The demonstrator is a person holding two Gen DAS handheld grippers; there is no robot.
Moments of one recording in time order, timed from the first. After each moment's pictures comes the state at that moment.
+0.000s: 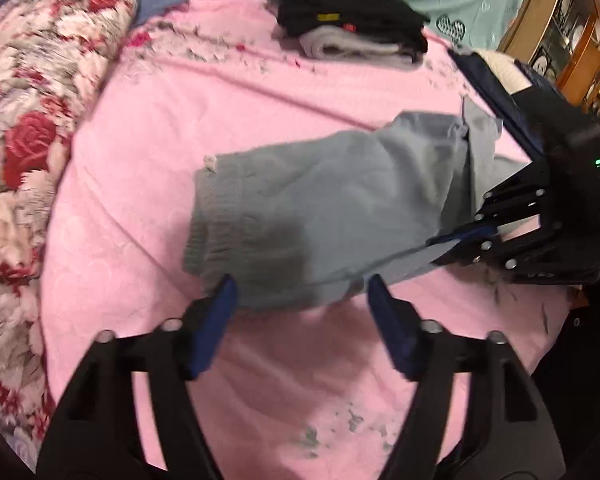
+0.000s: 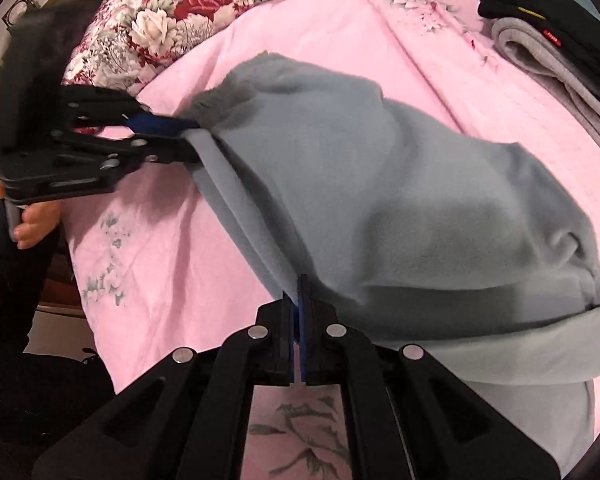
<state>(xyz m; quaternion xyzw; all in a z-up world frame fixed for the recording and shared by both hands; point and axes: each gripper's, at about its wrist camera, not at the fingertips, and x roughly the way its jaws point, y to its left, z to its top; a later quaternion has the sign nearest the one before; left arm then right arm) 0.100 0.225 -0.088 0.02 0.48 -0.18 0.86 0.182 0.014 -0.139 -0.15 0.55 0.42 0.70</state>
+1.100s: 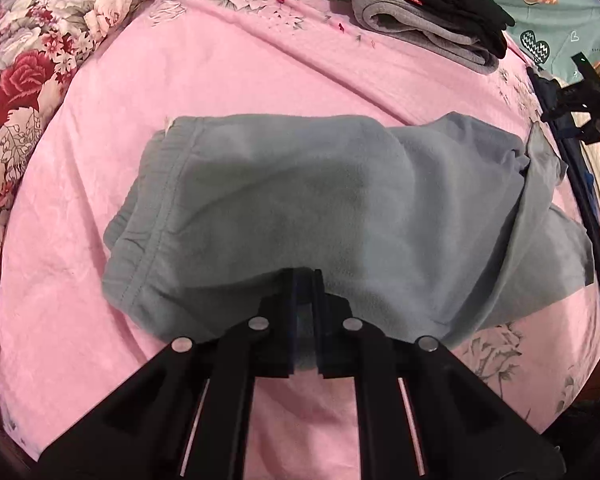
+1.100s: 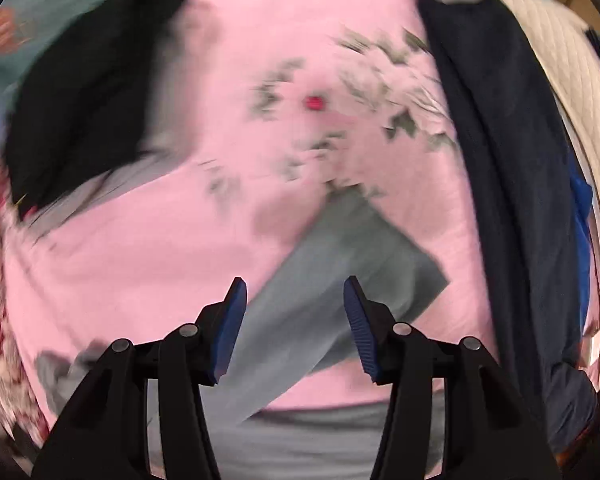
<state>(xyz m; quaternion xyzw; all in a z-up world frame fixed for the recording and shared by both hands) 0.147 0.158 -0.119 -0.05 0.56 -0.06 0.82 0.431 -0.276 -0.122 0.10 0.67 -0.05 0.74</state>
